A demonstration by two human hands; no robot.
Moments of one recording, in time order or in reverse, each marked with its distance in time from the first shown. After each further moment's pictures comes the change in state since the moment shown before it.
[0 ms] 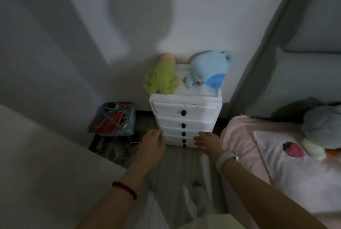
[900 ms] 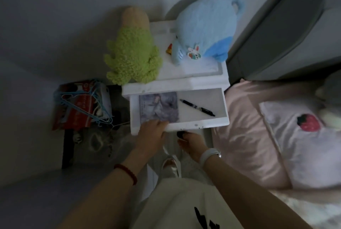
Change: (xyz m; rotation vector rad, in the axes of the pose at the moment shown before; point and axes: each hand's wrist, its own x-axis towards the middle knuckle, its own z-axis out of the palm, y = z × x) left_hand 0.178 -0.061 0.064 0.358 -0.395 0.345; right_hand 0.148 0.041 0.066 0.253 0.112 0.490
